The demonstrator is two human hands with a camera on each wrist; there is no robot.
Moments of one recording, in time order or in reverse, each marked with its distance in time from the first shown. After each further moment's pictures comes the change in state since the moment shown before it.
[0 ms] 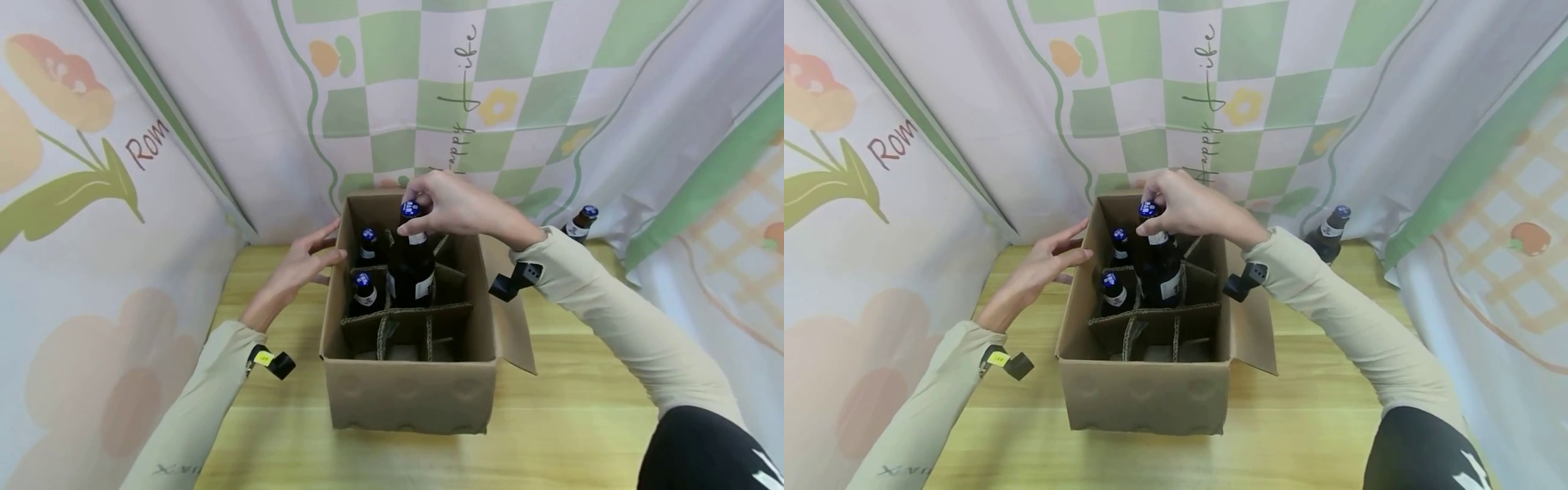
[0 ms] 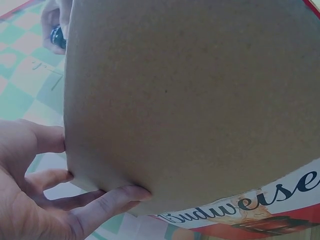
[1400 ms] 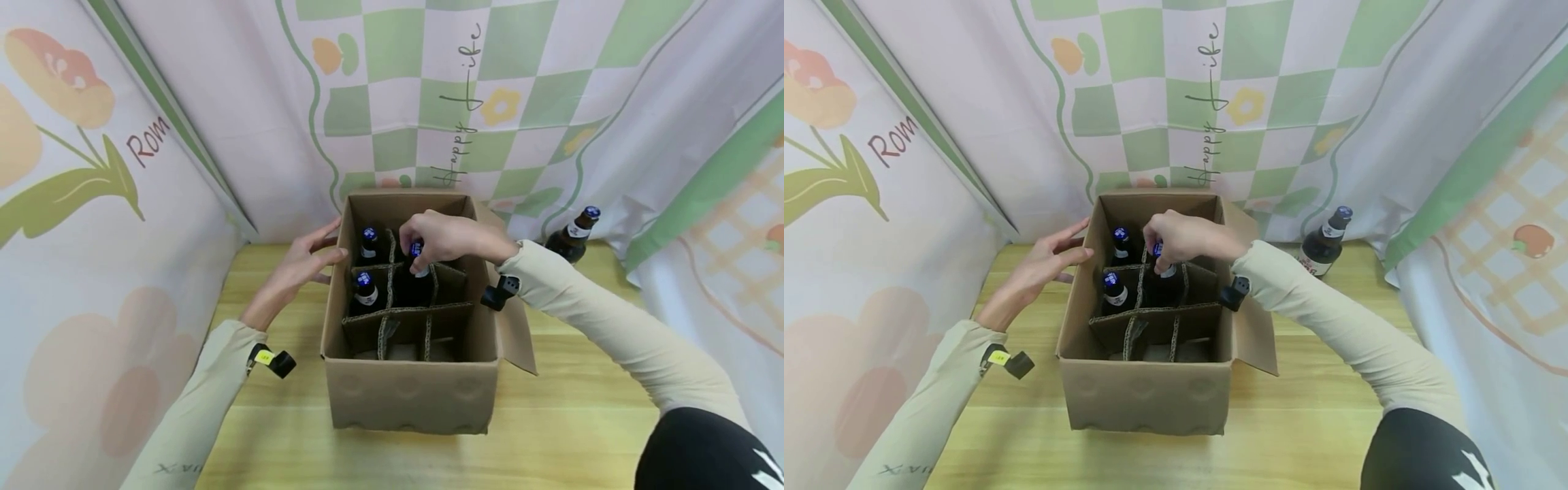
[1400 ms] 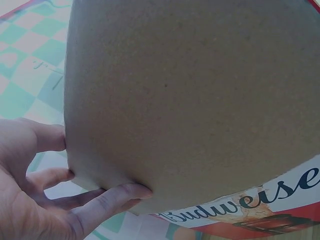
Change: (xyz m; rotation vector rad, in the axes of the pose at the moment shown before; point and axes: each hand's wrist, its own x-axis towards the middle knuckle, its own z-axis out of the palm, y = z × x) left_hand 0.000 -0.002 -0.001 -0.037 -0.014 0.008; right_hand 0.013 0.019 0.038 -0.109 -0.302 -0.005
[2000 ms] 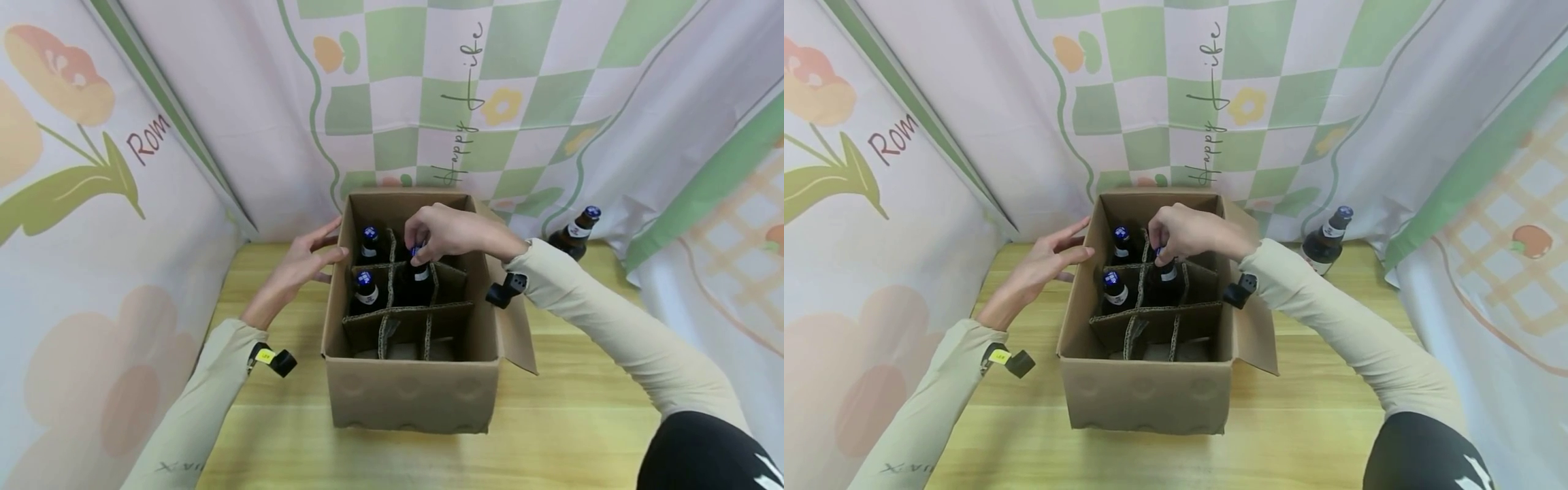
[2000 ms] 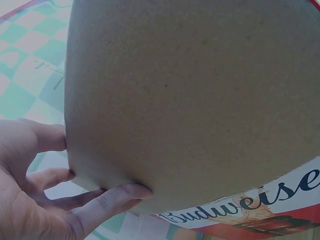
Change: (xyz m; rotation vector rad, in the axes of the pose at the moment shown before) left_hand 0.000 0.000 0.001 0.000 0.014 0.002; right_hand -0.004 0.007 -0.003 0.129 0.031 0.005
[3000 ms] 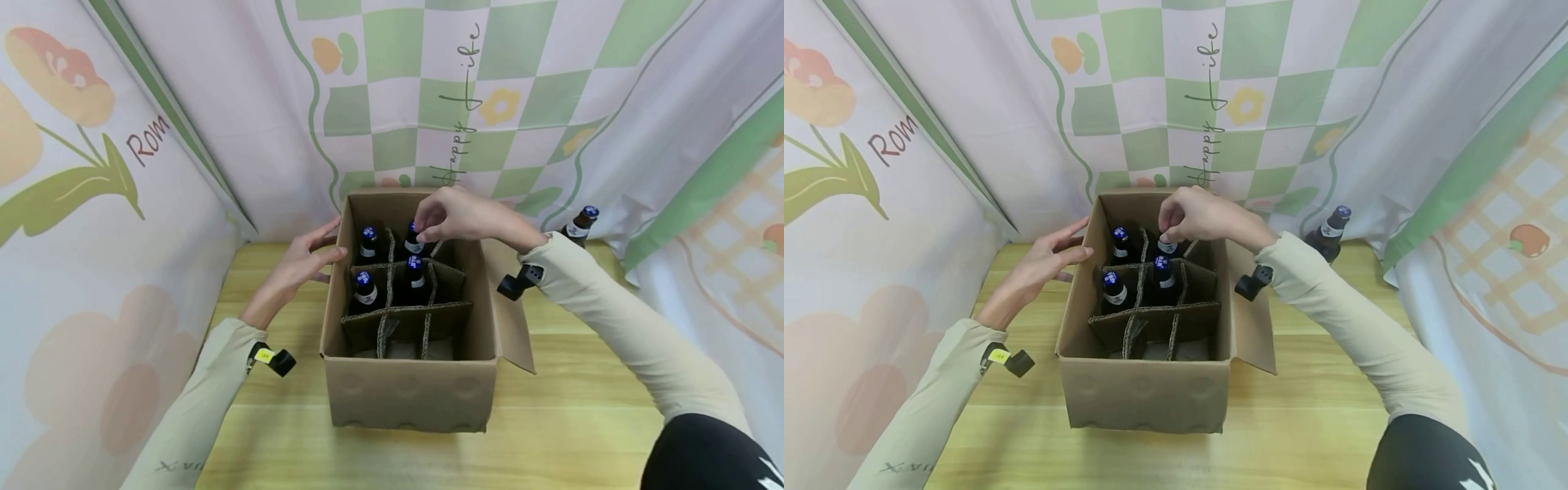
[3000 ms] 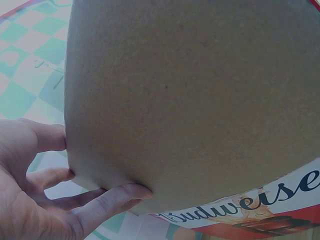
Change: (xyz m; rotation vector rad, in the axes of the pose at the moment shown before) left_hand -0.001 0.002 0.000 0.013 -0.002 -0.007; right_hand -0.012 0.015 -0.018 0.007 0.164 -0.077
